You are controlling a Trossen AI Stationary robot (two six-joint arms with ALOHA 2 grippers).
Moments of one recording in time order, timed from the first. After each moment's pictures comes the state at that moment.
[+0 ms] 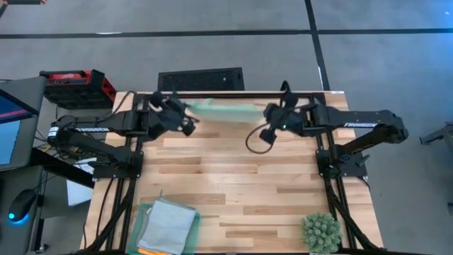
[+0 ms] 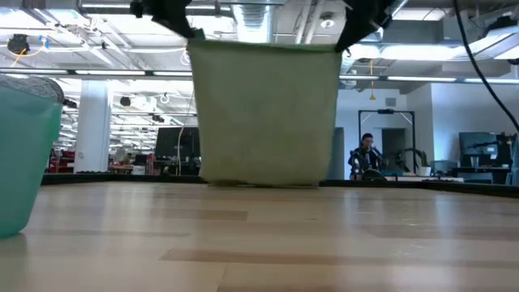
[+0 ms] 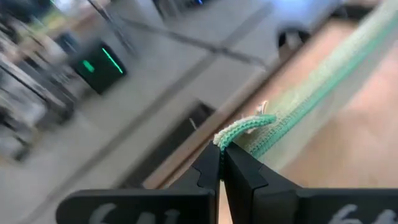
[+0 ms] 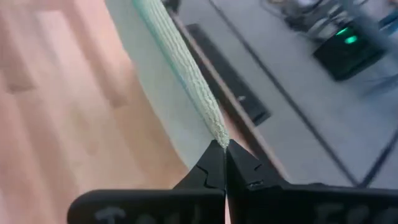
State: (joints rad) left arm 0.04 1.16 1.17 -0.71 -0.87 -0.23; right arm -0.02 1.29 1.27 -0.85 0.61 0.12
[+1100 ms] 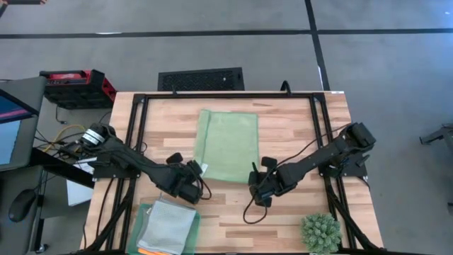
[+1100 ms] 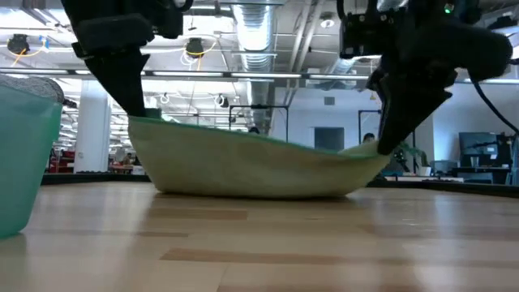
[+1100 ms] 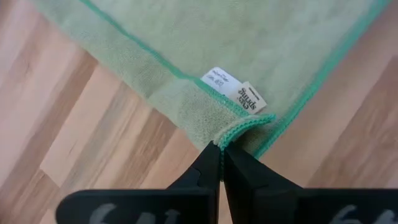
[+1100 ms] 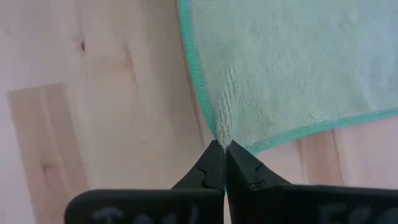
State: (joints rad) left arm -0.46 1.66 1.17 -1.02 -0.52 -0.99; right arm 0.44 1.74 1.14 -0.77 0.31 0.53
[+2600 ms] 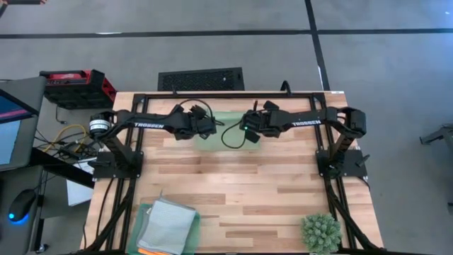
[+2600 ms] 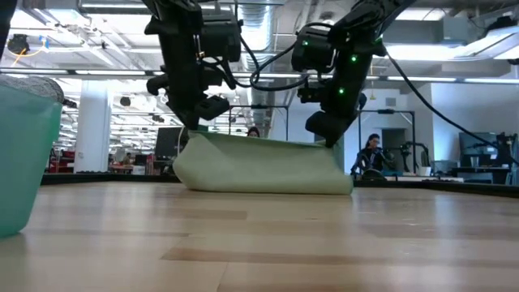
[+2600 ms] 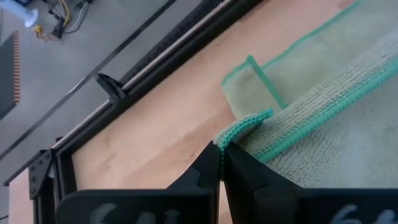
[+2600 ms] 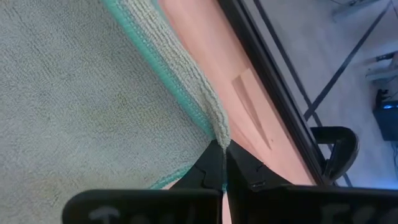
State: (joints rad) left arm 0.21 1.67 1.17 -0.84 -0.76 -0.65; right arm -0.22 1.74 1.15 -0.66 0.65 0.16
